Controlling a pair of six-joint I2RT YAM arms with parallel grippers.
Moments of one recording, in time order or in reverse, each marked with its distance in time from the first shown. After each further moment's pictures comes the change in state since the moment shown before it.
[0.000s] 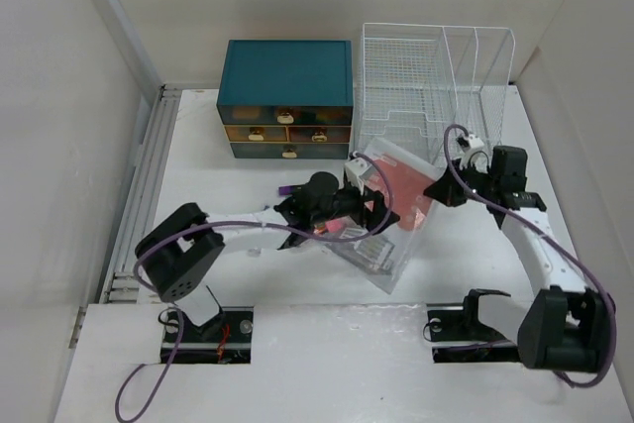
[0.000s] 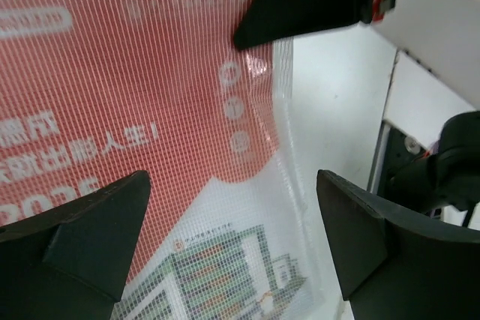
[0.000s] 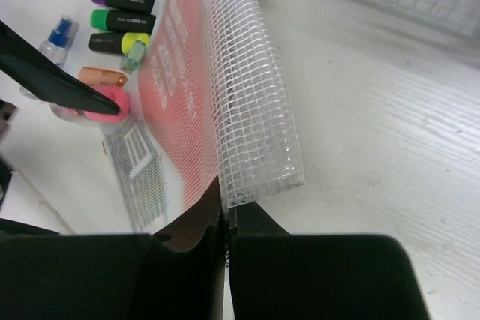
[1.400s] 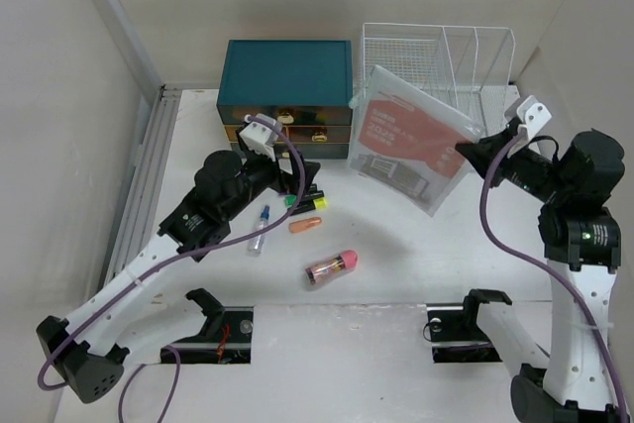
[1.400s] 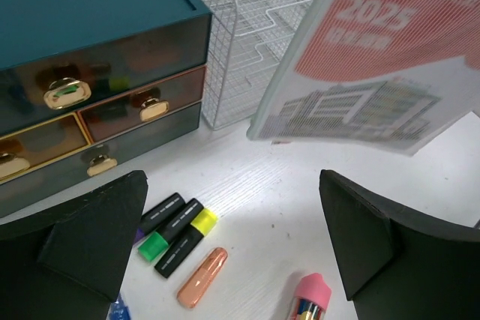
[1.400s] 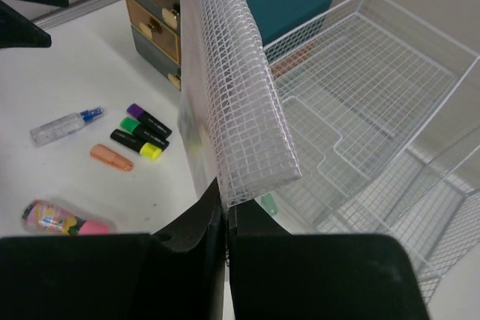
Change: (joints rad) left arm 0.246 -0.731 0.151 -0.787 -0.282 0.182; right arm -0.007 -0.341 0.541 -0.289 -0.055 -0.237
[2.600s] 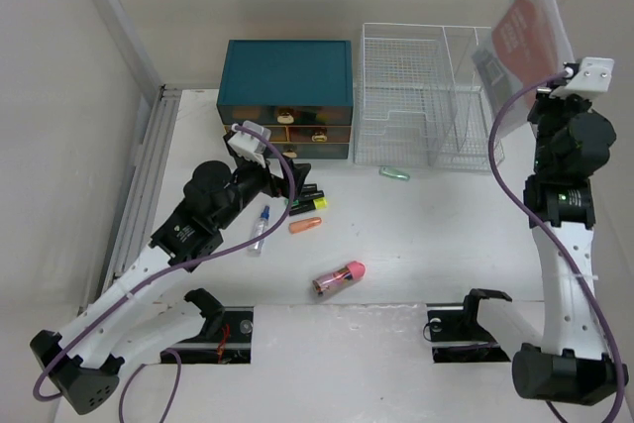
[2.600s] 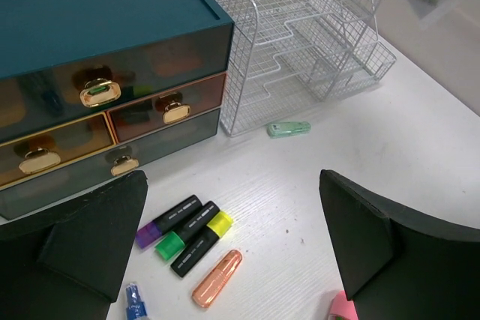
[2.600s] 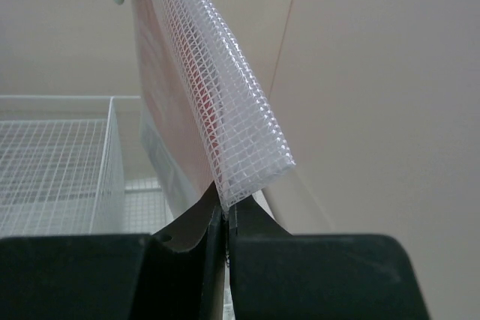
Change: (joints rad) left arm 0.003 -0.096 -0.063 0.019 -0.057 0.026; right arm -0.026 0.128 -0.102 0.640 0.975 0.064
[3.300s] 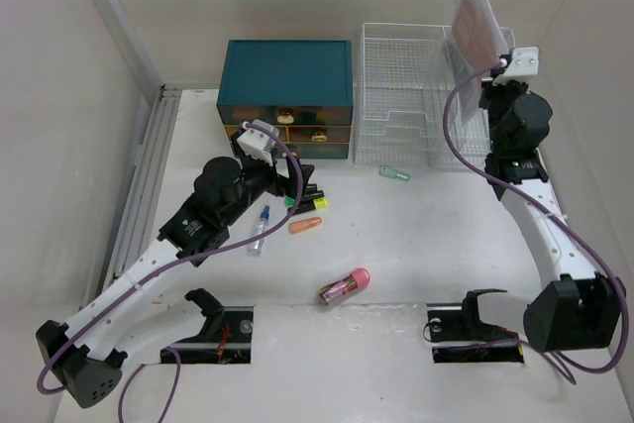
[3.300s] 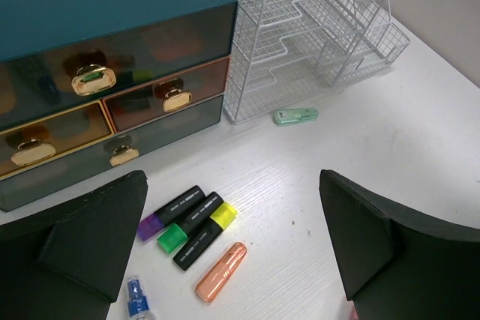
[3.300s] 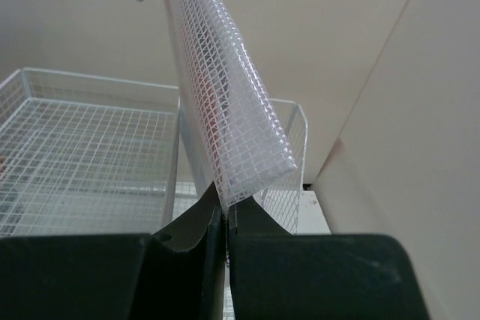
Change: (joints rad) left arm 0.000 0.051 -0.002 0.000 0.000 0.008; right arm 0.162 0.265 -0.111 0.353 -0.010 -0.033
